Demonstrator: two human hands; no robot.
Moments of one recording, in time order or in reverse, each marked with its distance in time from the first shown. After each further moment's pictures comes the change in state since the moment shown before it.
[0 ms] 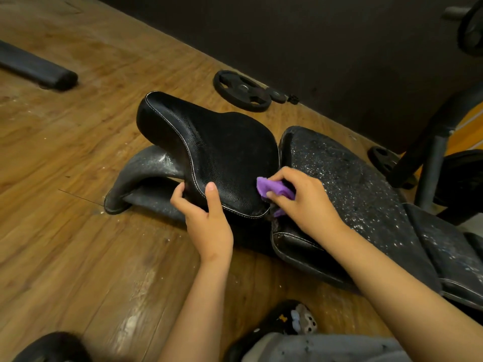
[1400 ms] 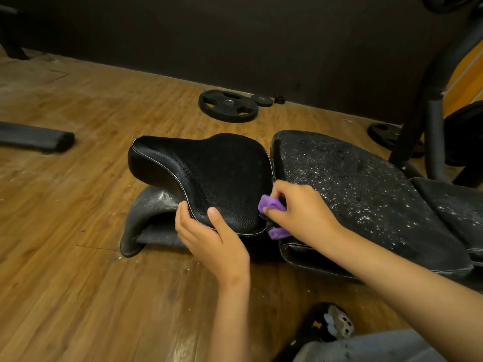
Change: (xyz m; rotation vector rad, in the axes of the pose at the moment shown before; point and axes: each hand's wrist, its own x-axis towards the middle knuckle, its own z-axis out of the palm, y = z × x) left_hand 0.007 -0.005 0.011 0.264 0.073 0.357; right_hand -0.002 -0.016 0.000 -0.121 -0.012 0.270
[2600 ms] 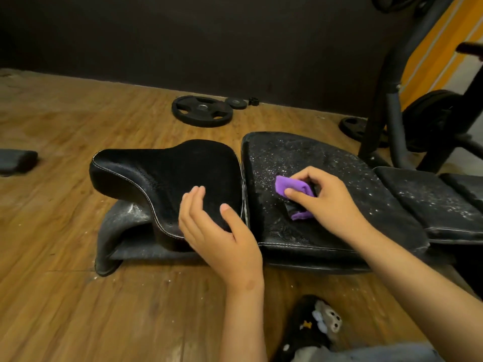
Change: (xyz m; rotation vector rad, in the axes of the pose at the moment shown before) left_hand -0.041 0.059 0.010 -0.094 -0.081 0.209; right_hand -0.029 0.068 -0.045 0.435 0.237 0.103
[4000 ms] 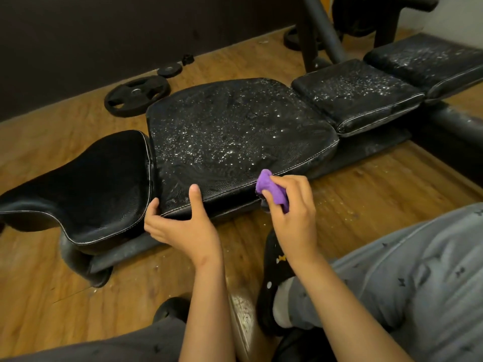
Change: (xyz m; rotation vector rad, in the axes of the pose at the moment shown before) left_hand -0.091 0.008 0.027 0.059 -0.204 -0.144; right_hand -0.147 0.095 0.011 0.002 0.747 0.003
